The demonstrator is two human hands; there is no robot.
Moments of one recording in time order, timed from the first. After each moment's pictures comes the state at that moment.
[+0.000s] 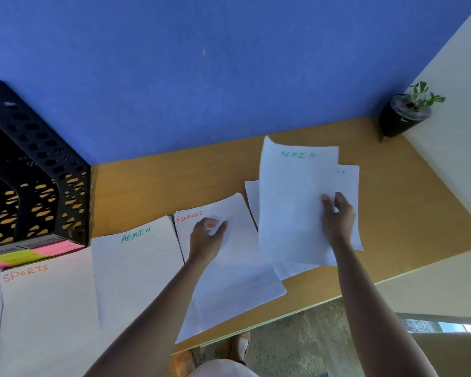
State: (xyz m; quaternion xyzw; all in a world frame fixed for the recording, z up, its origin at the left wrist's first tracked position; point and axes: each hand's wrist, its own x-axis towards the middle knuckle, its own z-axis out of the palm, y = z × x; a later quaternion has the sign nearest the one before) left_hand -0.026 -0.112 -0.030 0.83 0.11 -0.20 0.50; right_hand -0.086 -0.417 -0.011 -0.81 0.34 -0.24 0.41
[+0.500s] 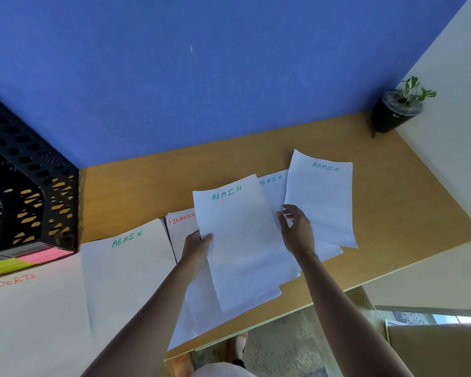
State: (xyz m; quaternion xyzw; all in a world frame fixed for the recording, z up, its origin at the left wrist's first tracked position) left_hand -0.026 -0.107 -0.049 0.71 0.19 -0.30 0.61; right_hand -0.084 -0.358 -0.052 -0.88 0.28 -0.09 0.38
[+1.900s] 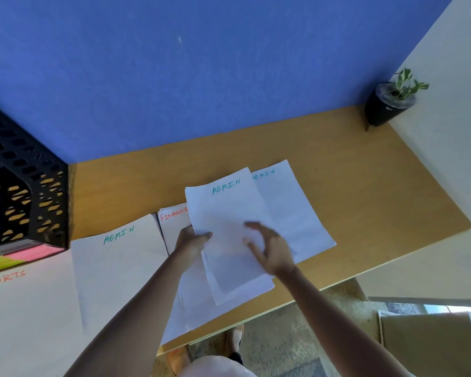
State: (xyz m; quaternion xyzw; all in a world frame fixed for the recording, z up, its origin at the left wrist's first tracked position) left_hand -0.018 -0.109 -0.059 0.73 0.20 -0.31 0.58; right_hand -0.126 -0.313 -0.048 -0.92 0.04 -0.07 0.39
